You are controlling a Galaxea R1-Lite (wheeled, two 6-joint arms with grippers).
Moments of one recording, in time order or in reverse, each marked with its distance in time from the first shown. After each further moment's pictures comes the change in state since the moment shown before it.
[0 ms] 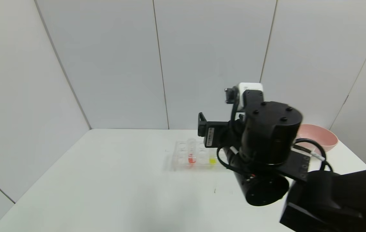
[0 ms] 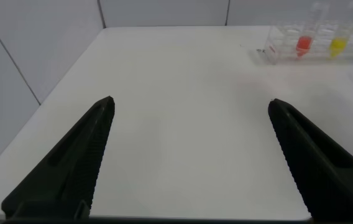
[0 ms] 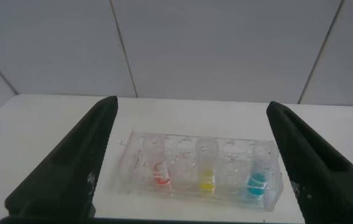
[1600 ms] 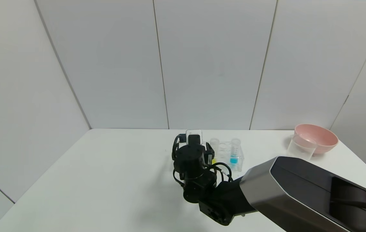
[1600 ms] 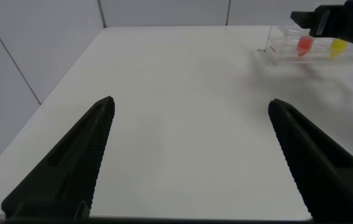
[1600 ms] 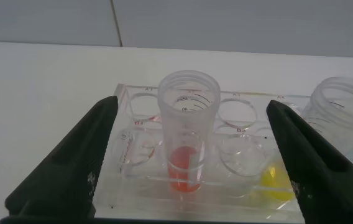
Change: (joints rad) left arm 0.000 0.000 0.000 0.000 0.000 0.000; right arm -0.052 0.560 -0.417 -0.014 -0.019 0.011
